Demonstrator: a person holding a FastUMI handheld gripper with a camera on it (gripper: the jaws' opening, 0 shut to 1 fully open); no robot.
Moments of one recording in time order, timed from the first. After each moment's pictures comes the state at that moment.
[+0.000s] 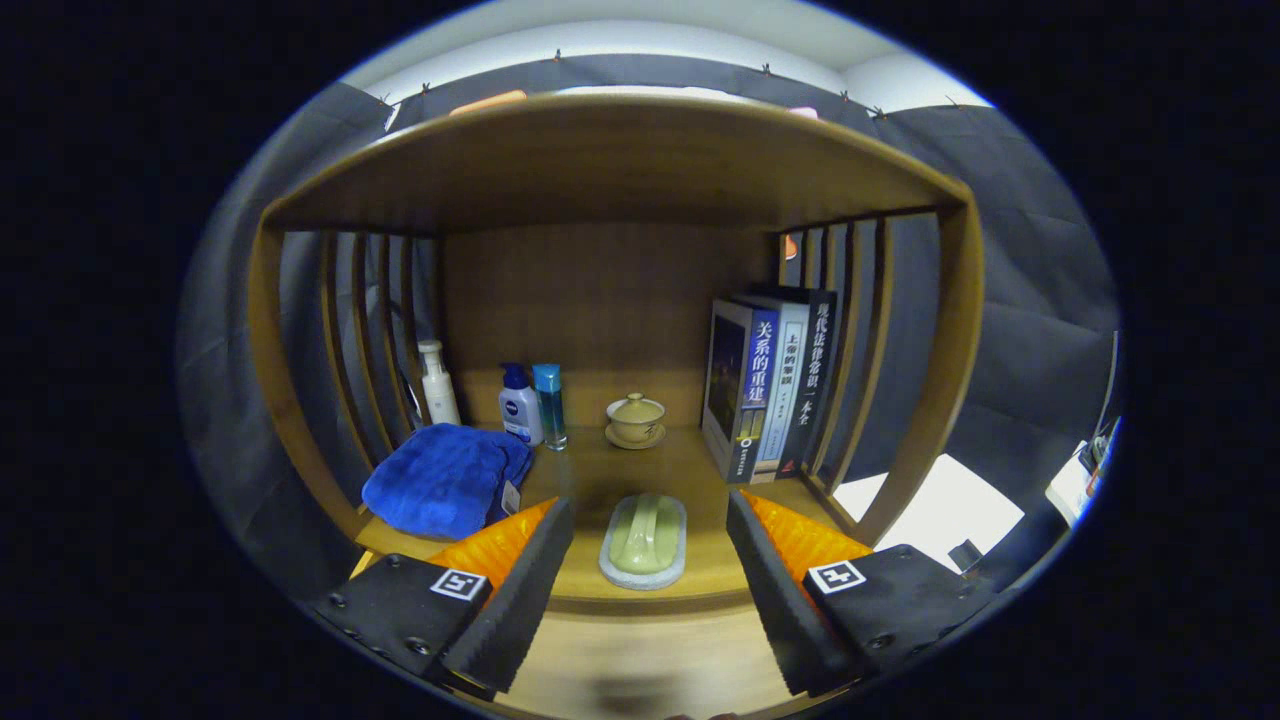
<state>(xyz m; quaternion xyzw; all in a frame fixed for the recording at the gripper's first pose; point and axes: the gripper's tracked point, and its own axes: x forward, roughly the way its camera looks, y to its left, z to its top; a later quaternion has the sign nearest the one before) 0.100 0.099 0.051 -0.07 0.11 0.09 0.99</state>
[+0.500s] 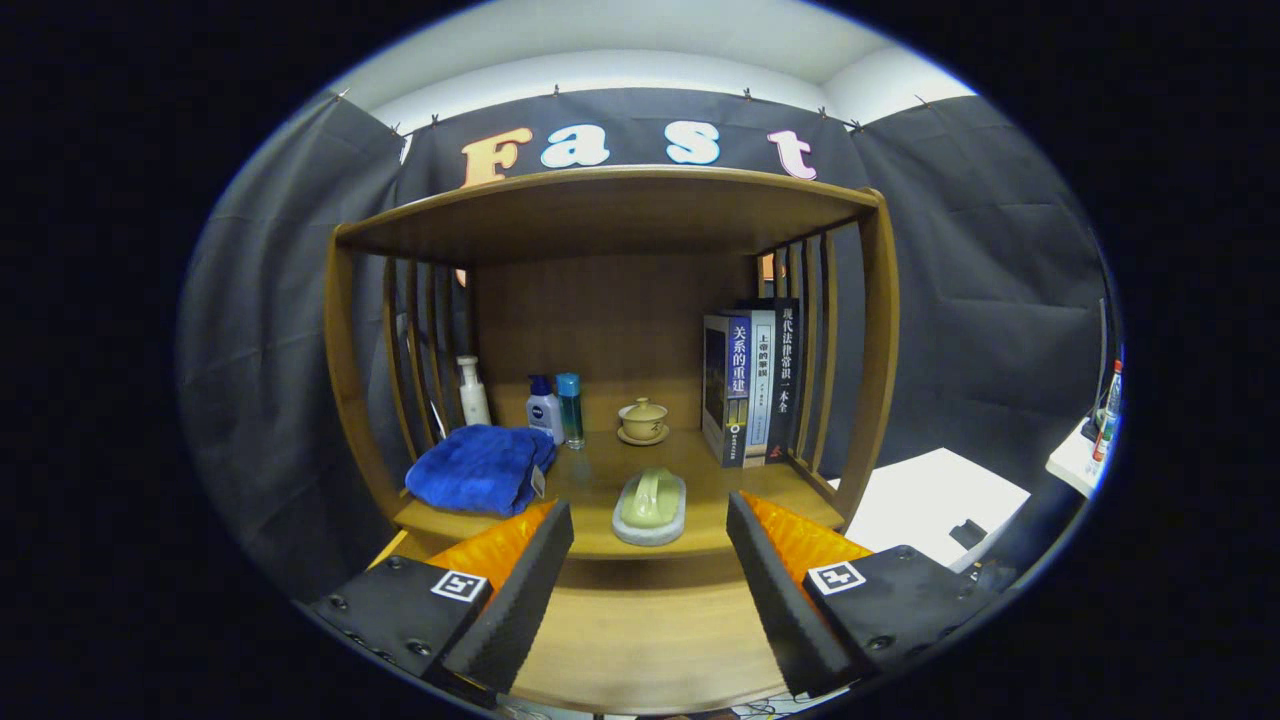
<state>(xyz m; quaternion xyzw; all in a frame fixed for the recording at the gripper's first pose) 0.016 0.071 0.029 -0.05 0.08 0.10 0.99</state>
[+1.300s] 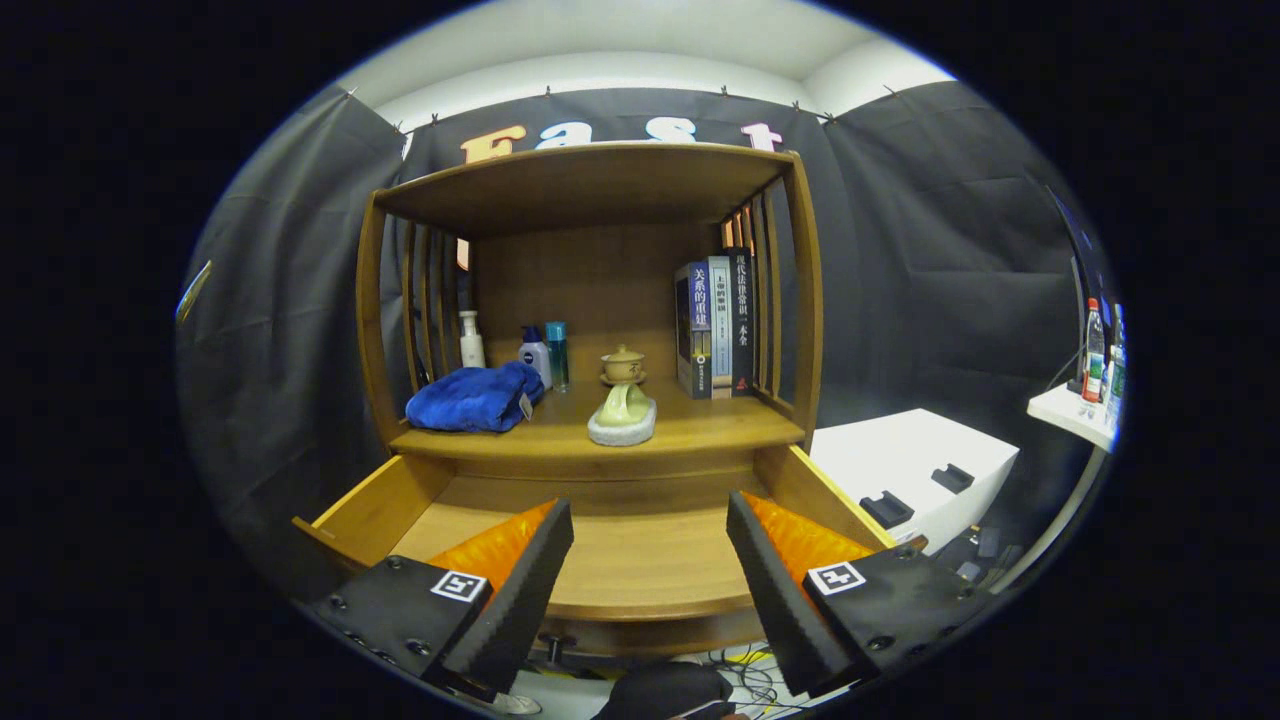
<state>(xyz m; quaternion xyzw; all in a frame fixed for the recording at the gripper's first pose) -0.065 0.019 -0.064 -0.04 0.09 0.09 0.99</state>
